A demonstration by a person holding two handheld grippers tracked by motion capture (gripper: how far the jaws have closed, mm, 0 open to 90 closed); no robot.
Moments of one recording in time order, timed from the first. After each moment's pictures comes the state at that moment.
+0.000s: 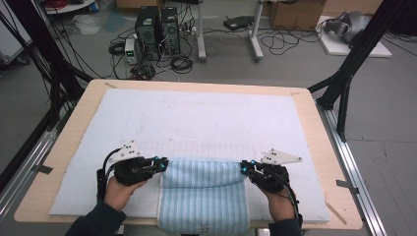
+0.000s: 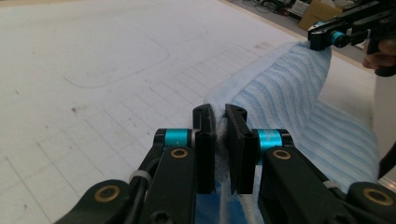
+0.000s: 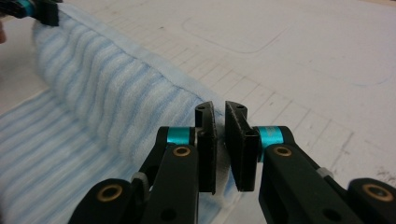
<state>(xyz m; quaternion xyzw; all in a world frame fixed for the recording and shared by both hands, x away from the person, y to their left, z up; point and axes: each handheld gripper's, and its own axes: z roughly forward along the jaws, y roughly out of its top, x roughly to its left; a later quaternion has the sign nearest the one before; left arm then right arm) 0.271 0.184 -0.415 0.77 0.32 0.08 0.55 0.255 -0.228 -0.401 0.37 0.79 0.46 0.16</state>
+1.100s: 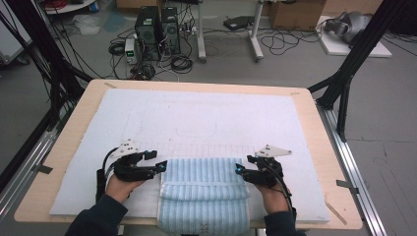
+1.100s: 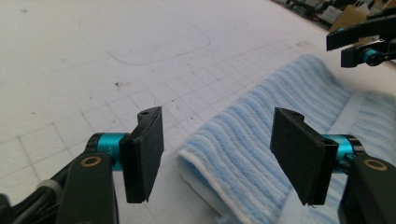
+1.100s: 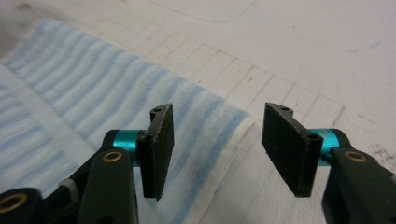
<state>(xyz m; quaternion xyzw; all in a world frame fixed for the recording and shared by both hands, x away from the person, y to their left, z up) 0.297 0.187 -0.438 0.76 0.38 0.10 0.52 0.286 -0.221 -0.424 0.42 0.79 0.41 0.16</state>
